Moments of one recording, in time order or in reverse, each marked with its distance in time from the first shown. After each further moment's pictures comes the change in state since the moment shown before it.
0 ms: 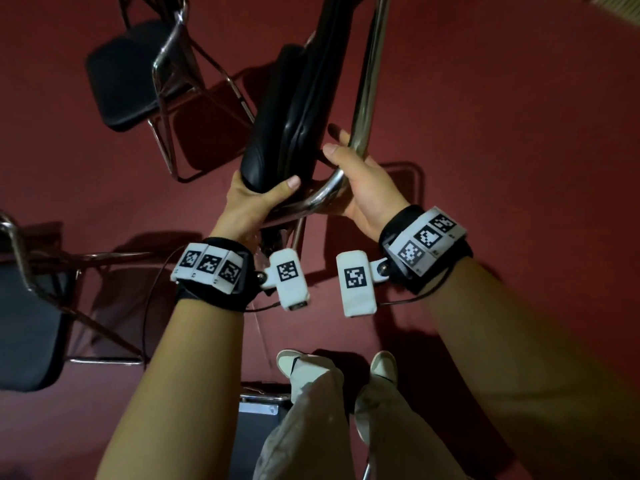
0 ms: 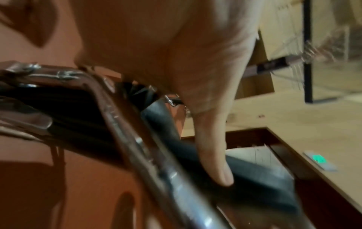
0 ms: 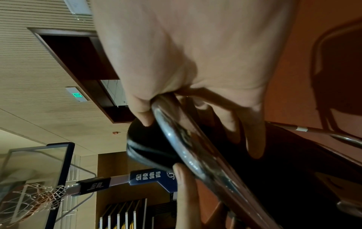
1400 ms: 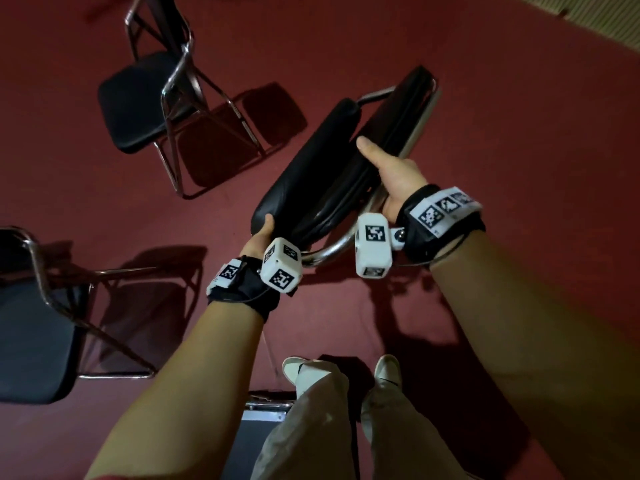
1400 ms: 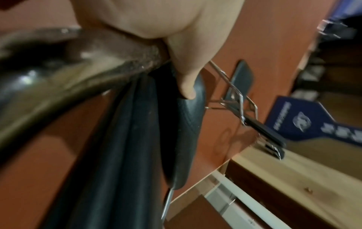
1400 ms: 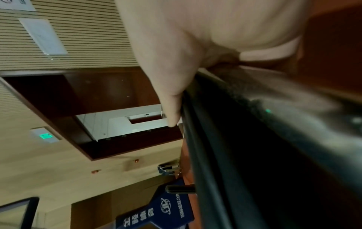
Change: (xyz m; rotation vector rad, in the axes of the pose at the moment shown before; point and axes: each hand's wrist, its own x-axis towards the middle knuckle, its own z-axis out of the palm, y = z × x) left_hand -0.050 -0.014 0.005 -0.425 -0.231 -0.685; right_hand 0.008 -0.021 -0.044 -0.005 0.344 0.046
